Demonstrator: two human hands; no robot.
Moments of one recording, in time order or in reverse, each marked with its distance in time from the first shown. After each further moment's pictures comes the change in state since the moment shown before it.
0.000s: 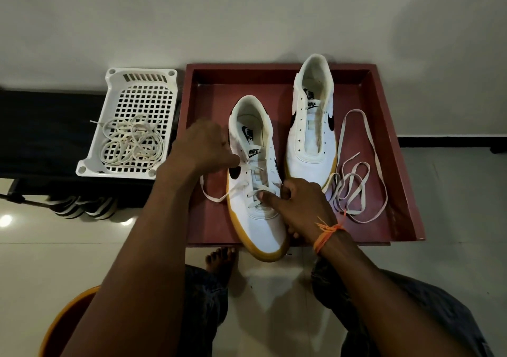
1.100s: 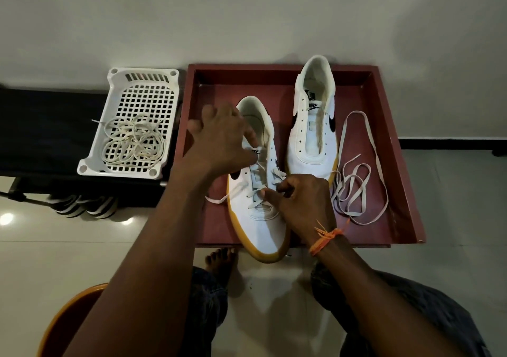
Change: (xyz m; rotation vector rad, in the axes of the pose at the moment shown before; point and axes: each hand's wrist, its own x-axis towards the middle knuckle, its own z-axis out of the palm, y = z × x) left_hand 0.000 0.024 0.010 0.129 0.109 0.141; right_hand -0.001 -0.004 0.001 -0.012 0.251 -0.196
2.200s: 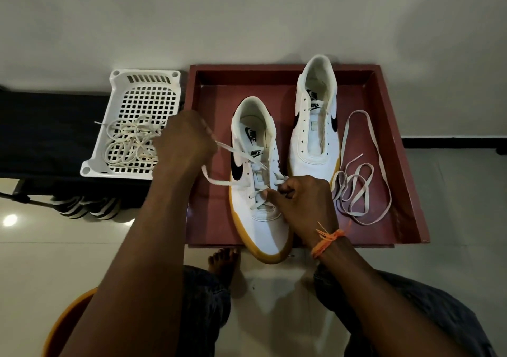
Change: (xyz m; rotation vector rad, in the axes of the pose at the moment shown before) left_hand 0.000 -0.040 -0.008 -0.175 0.189 -0.355; right_hand -0.002 -0.001 0.002 0.014 0.015 -0.016
